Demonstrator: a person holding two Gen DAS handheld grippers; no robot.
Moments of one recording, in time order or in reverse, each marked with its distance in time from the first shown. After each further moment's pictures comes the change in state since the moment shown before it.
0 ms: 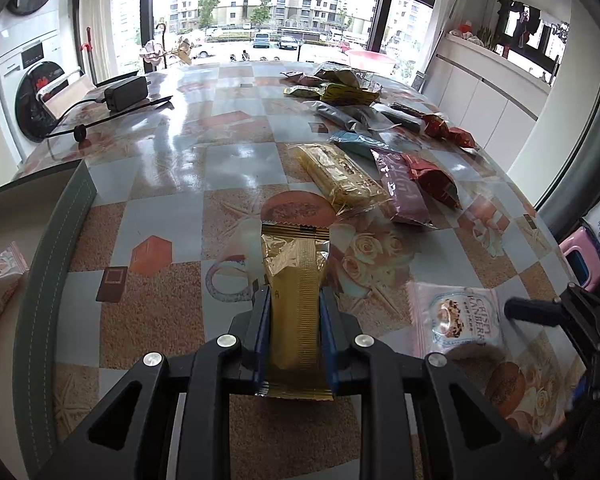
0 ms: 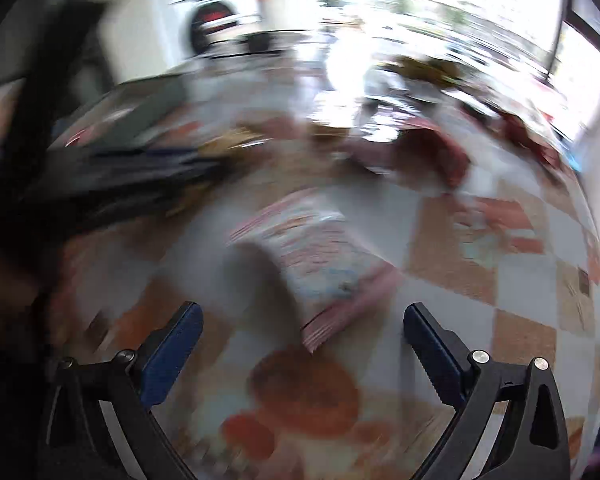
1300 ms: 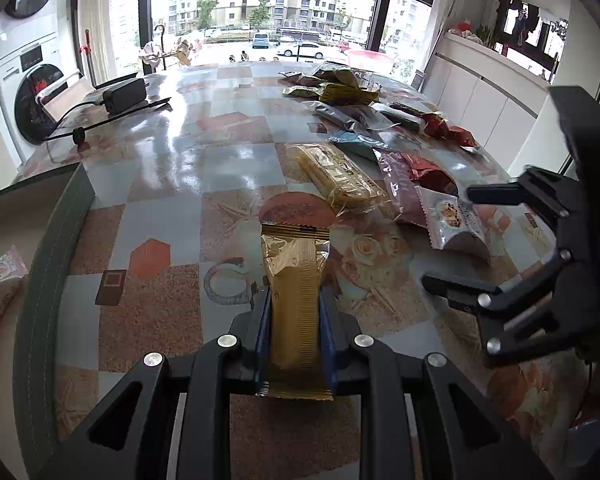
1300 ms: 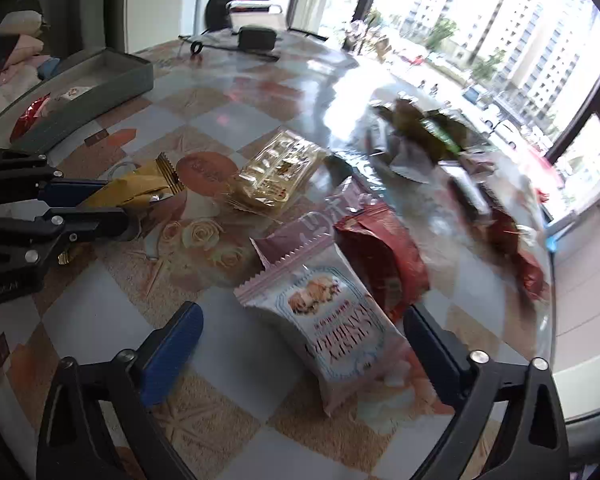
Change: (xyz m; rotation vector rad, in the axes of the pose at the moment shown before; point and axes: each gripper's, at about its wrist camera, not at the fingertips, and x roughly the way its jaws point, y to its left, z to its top) left arm 0.000 -0.007 0.000 0.016 0.001 0.016; right arm 0.038 -0.030 0.073 -0.303 0.017 -0.087
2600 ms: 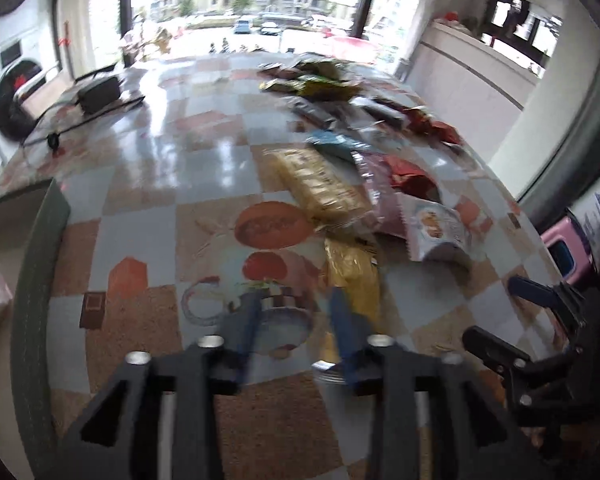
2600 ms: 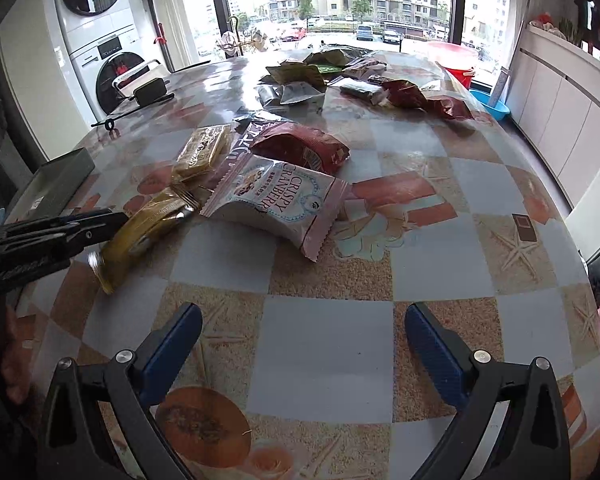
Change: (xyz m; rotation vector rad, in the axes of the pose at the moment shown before) left arm 0.002 -0.008 0.020 0.034 0.050 -0.092; right arm -0.042 -0.006 -0.079 0.558 -0.047 -0.069
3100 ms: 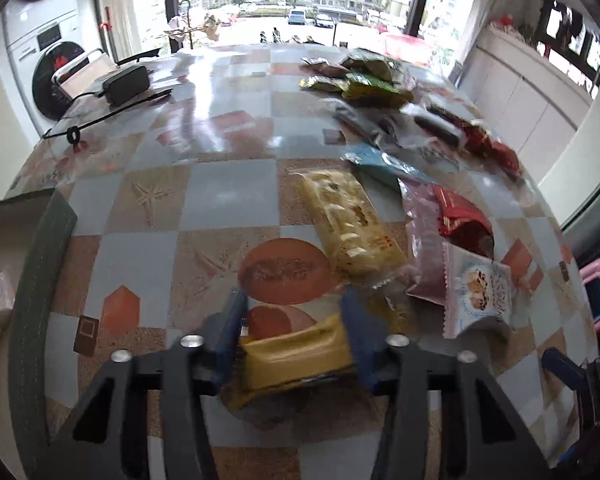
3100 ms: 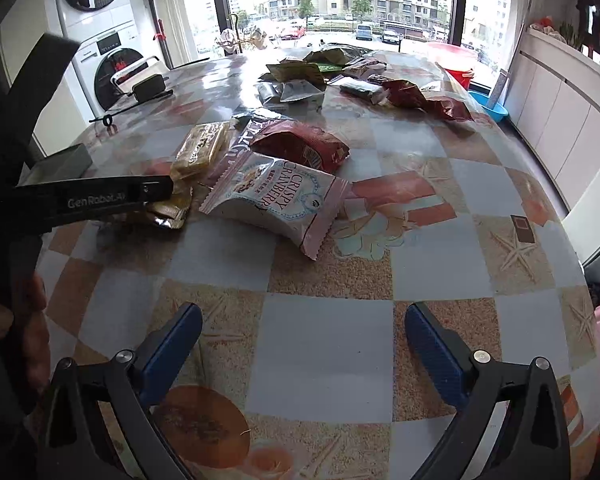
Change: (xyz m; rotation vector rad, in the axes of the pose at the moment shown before) left arm 0.032 0.000 0.027 -0.145 0.036 0.182; right arm 0.000 0.000 -0.001 -0.008 0.003 -0.010
